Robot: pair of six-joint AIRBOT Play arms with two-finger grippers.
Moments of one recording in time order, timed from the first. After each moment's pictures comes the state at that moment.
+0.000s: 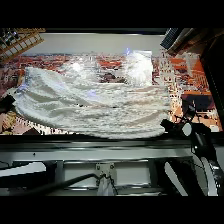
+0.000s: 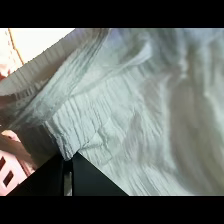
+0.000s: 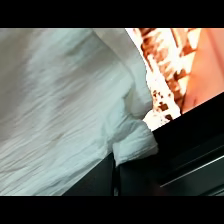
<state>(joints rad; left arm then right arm) 0.69 -1.43 1.06 1.31 -0.85 -1.48 -0.16 -0.69 0.38 -1.58 0.99 2.00</state>
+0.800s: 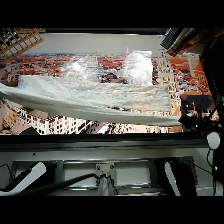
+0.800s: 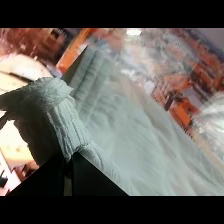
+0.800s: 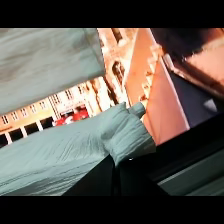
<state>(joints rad) 0.57 -1.11 1.07 1.32 -0.73 -1.53 -0.16 -0.45 0.62 -1.70 1.19 1.91</state>
